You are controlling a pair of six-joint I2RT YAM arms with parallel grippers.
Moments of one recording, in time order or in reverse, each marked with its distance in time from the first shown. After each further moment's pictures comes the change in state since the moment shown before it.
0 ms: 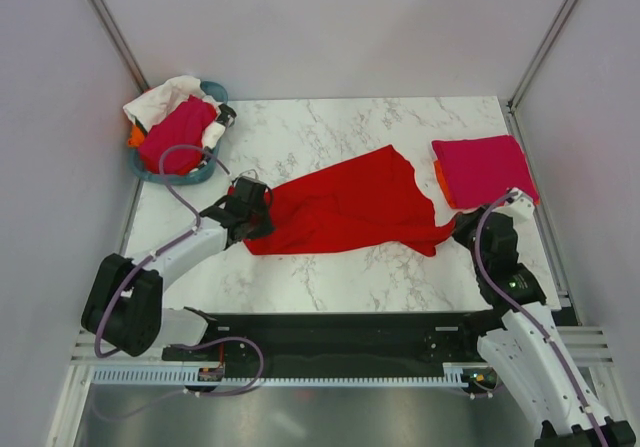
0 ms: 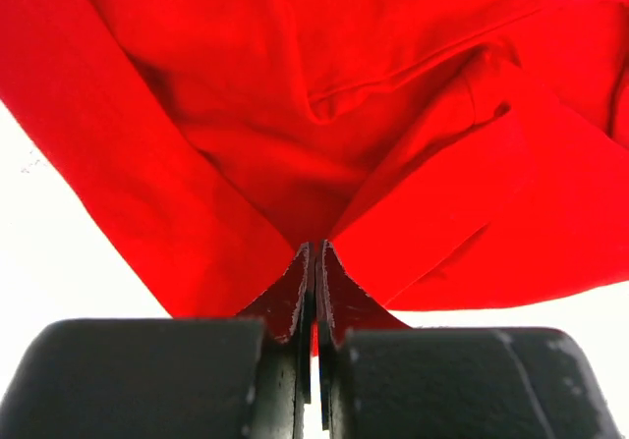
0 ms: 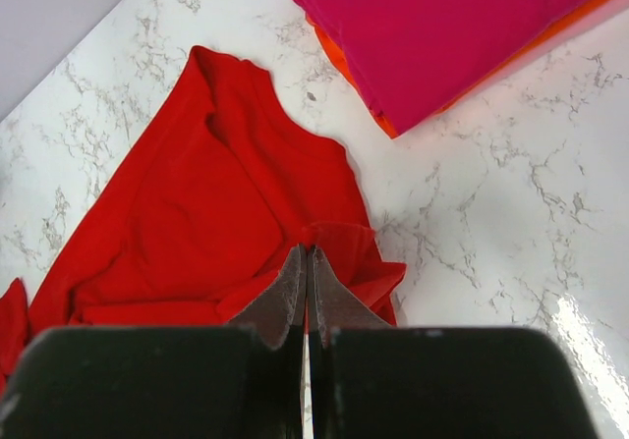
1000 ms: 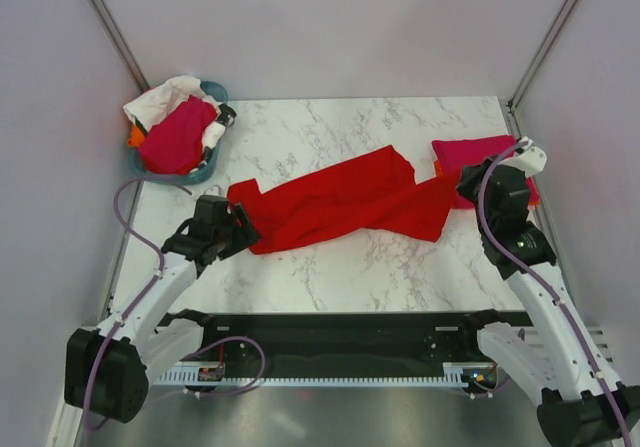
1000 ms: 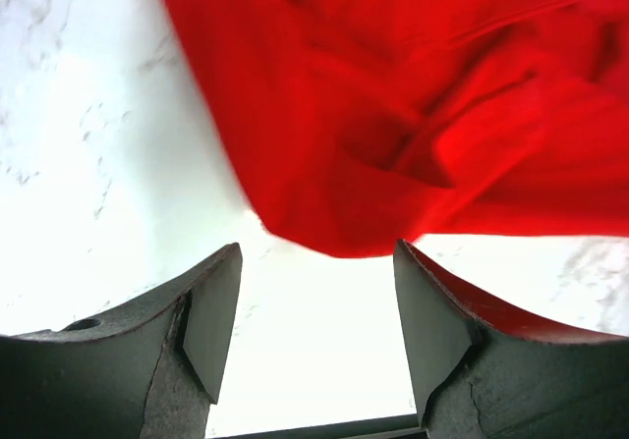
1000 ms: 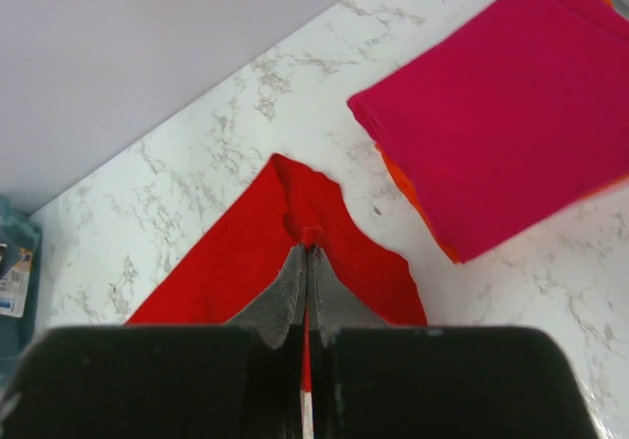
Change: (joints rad) left arm 0.183 -0.380 -0.156 -0.124 0.127 -0.029; right arm 0.004 0.292 0.387 0.059 0.039 -0.103
